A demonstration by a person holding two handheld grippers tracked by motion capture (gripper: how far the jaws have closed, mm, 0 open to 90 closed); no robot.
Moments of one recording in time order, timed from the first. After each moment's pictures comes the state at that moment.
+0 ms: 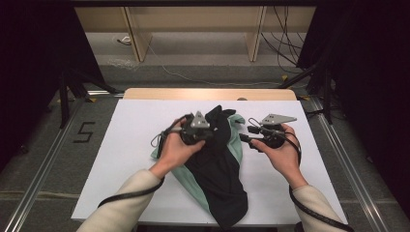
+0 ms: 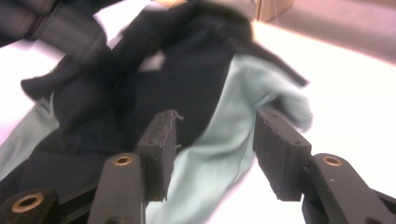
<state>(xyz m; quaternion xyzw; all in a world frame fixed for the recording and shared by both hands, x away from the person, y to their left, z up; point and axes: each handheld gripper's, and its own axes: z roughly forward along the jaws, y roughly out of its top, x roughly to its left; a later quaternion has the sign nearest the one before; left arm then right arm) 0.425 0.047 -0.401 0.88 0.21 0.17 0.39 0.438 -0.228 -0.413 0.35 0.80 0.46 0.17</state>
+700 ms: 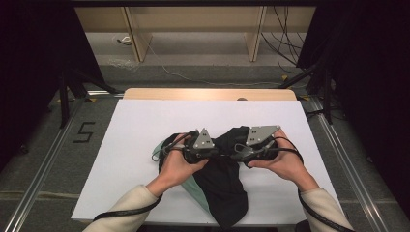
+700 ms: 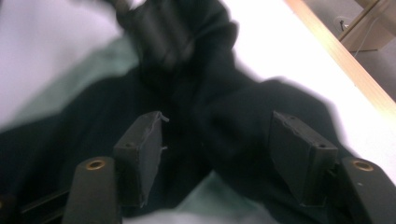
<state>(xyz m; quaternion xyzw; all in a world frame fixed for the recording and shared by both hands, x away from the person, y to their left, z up) 0.397 0.043 -0.405 0.88 0.17 0.17 0.40 0.410 -0.201 -0.402 0.09 0.90 0.38 0.17</state>
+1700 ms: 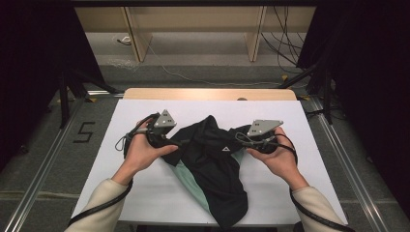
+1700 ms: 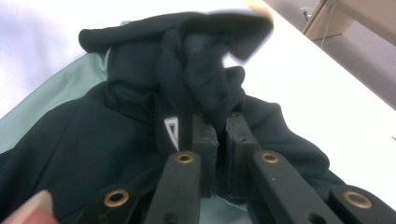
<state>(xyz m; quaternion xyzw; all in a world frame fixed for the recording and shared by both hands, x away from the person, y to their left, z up) 0.437 0.131 -0.394 0.86 0.27 0.18 0.39 0.421 -0.203 -0.402 0.18 0.87 0.41 0.18</state>
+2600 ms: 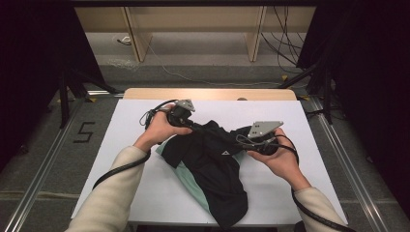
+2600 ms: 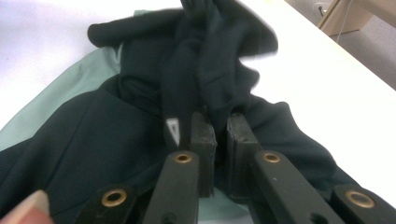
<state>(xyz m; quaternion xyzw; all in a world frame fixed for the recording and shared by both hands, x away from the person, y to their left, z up) 0.498 0.096 -0.393 0.89 0.18 0.02 0.42 0.420 -0.206 -0.405 0.17 0.88 0.41 0.16</state>
